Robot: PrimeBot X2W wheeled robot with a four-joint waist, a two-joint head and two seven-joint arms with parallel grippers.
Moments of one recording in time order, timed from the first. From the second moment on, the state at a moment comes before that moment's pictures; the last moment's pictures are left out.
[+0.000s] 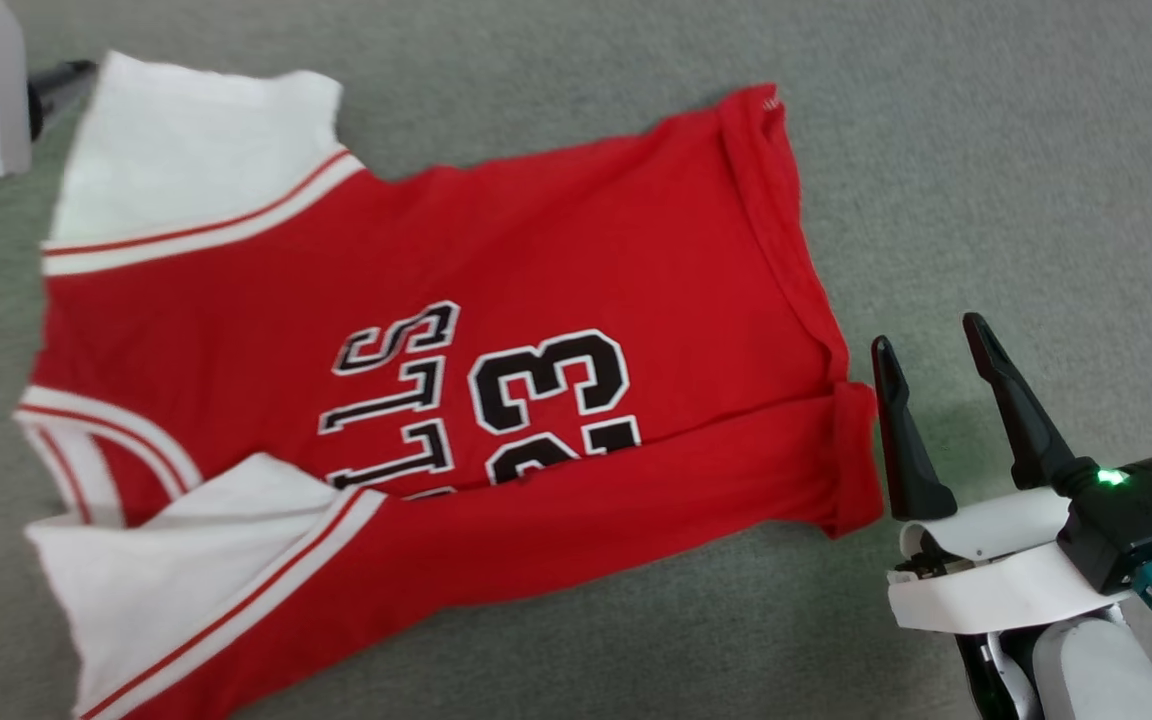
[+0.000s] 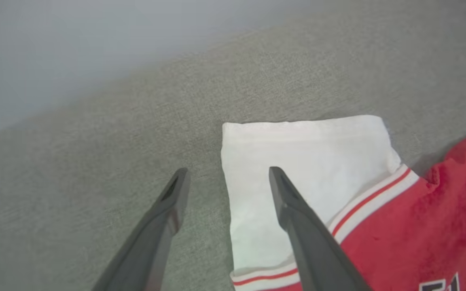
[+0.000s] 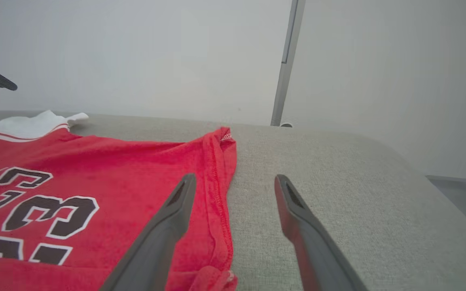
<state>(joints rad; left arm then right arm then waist) -1.36 0.83 -0.91 0.58 -1.06 -0.03 0.73 -0.19 -0.06 0.12 -0.02 0.10 0.13 -0.26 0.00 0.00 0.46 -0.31</state>
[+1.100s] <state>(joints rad) -1.45 0.74 -0.98 0.74 -1.08 0.06 1.05 -0.28 -0.05 0.16 0.02 0.14 0.13 -0.26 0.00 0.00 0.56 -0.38</state>
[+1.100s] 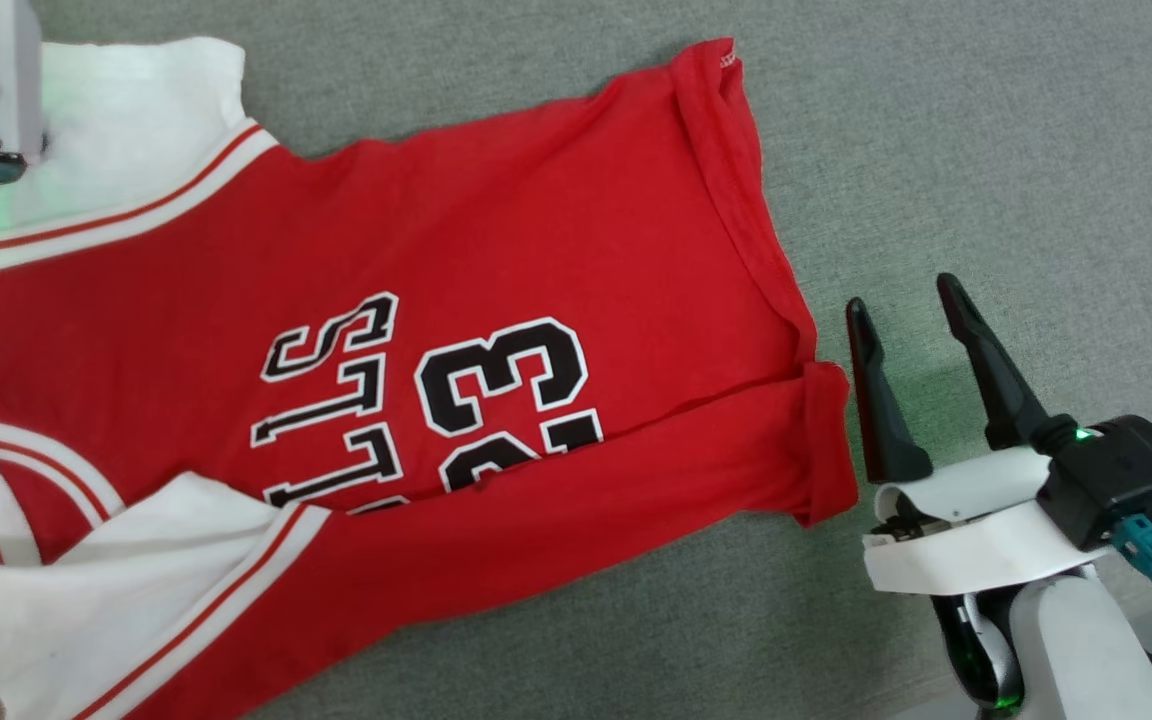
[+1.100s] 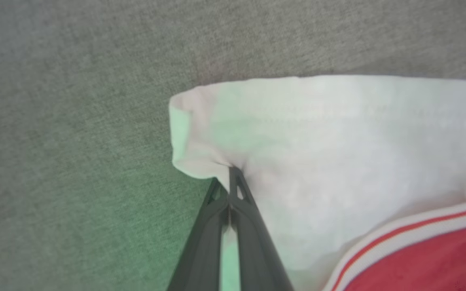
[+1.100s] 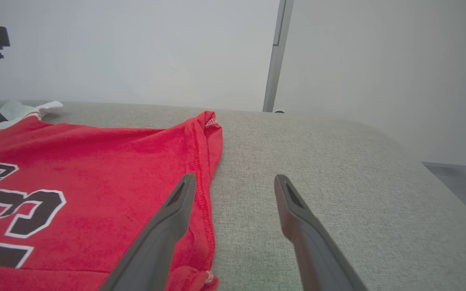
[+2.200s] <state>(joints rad) -1.47 0.49 -1.00 0.89 -1.07 -0.12 0.75 -1.10 -0.29 0.45 0.70 0.64 0.13 0.84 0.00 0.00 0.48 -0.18</state>
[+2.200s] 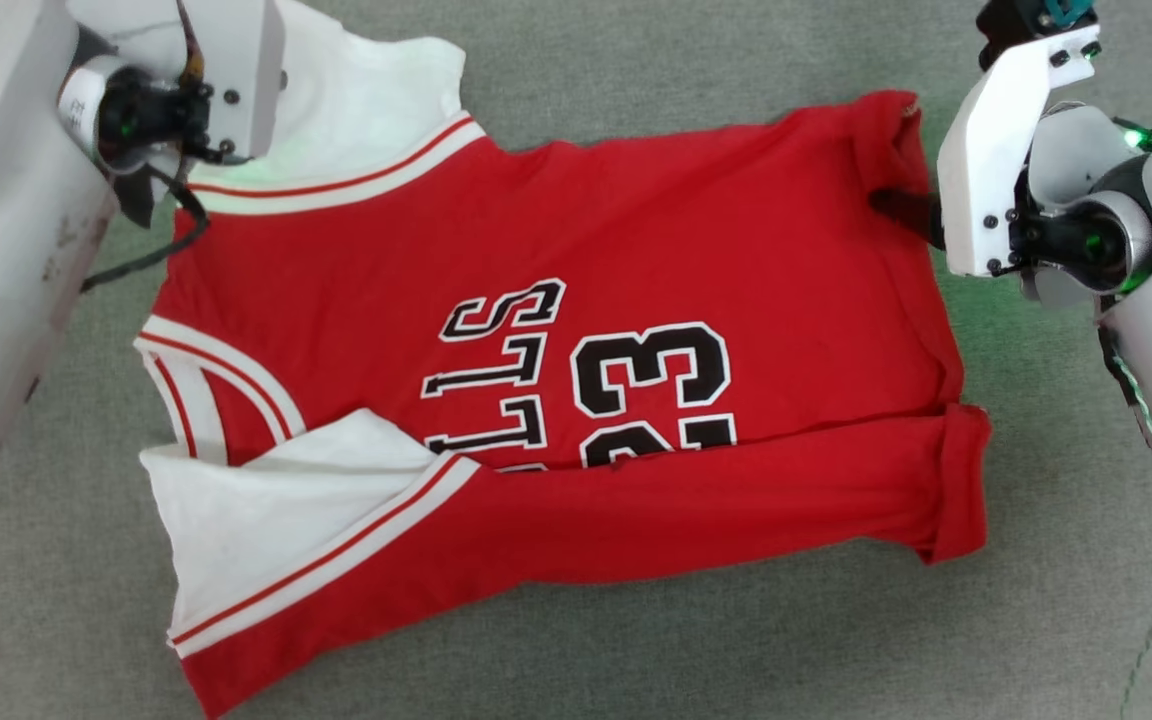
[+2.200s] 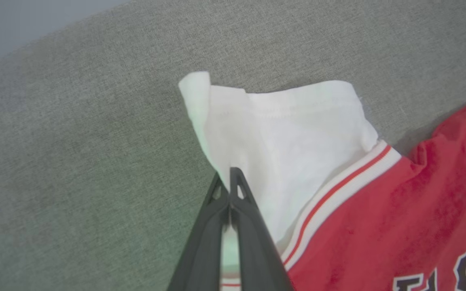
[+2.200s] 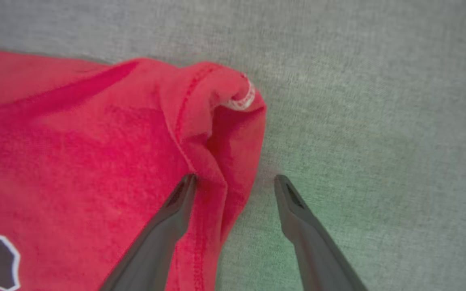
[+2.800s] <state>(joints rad) -1.46 0.50 -1.02 0.82 -1.16 -0.13 0.58 -1.17 -0.34 0.59 0.77 0.70 0.13 0.67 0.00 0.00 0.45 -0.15</state>
